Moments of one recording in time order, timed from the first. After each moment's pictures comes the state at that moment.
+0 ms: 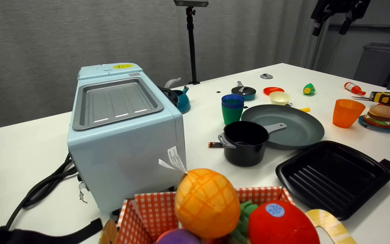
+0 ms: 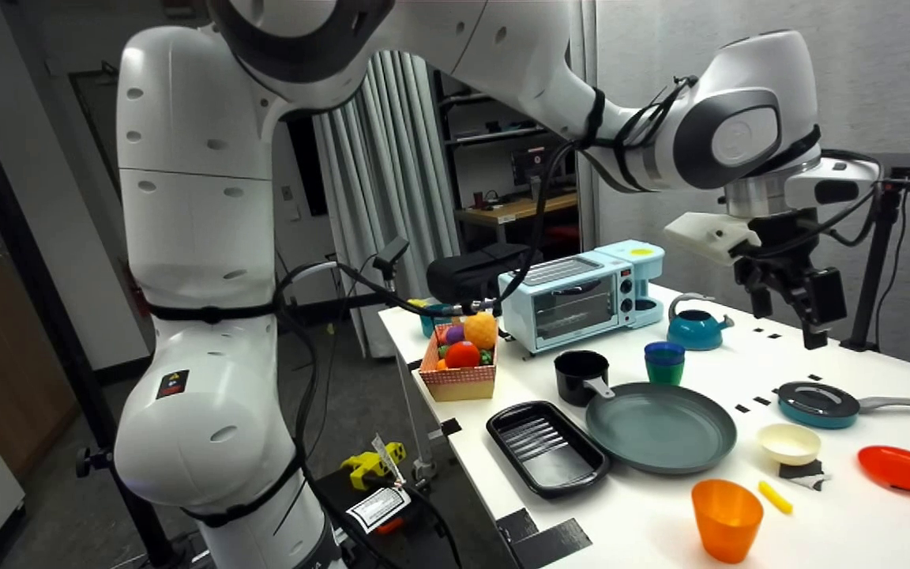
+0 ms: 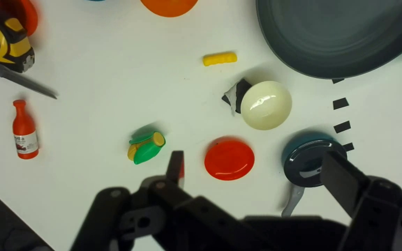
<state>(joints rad) -0.13 0.25 -0.17 -1.91 -0.02 2.36 0.26</state>
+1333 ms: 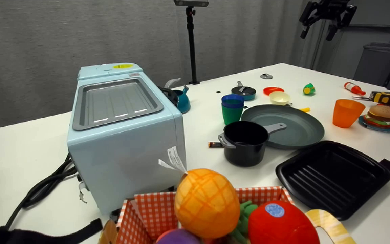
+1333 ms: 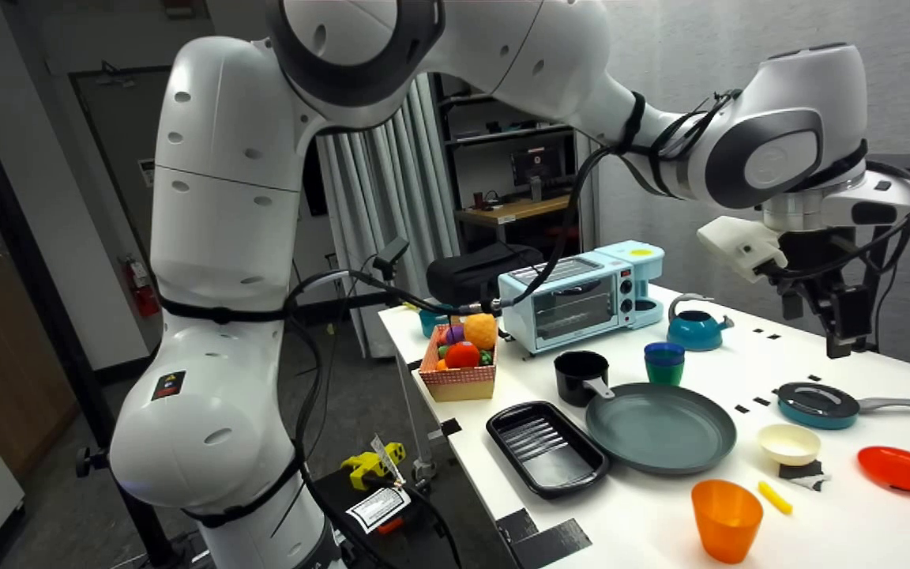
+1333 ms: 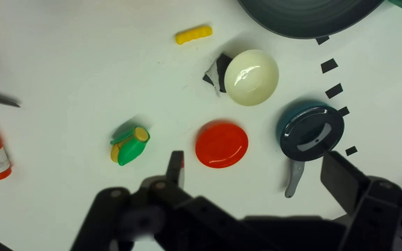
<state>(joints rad) -0.16 0.37 -0.17 -1.79 0.13 2.39 0.27</state>
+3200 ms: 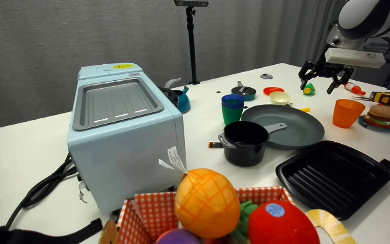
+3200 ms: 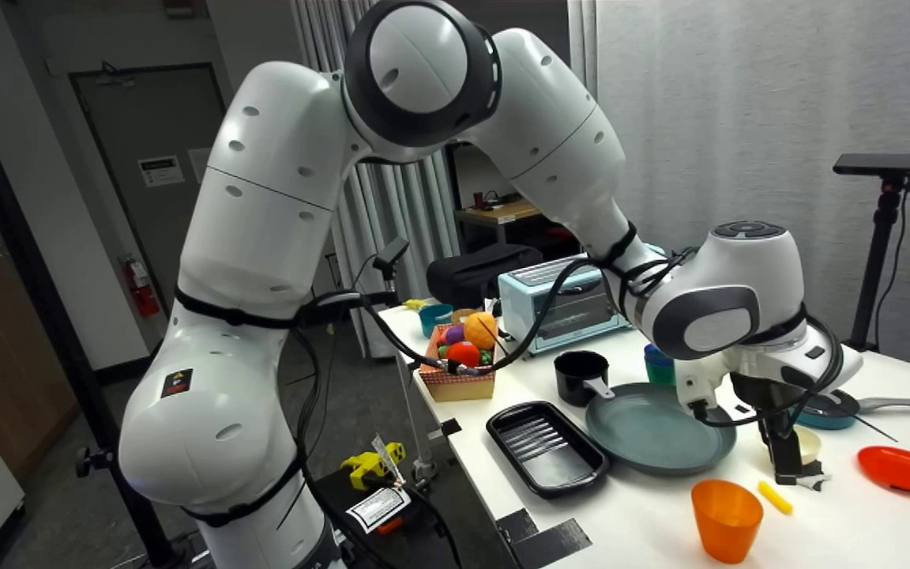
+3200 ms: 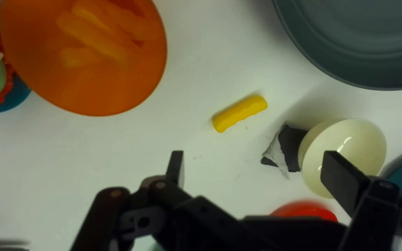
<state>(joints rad) -0.10 0.54 -0.20 -2.02 0.24 2.78 0.42</state>
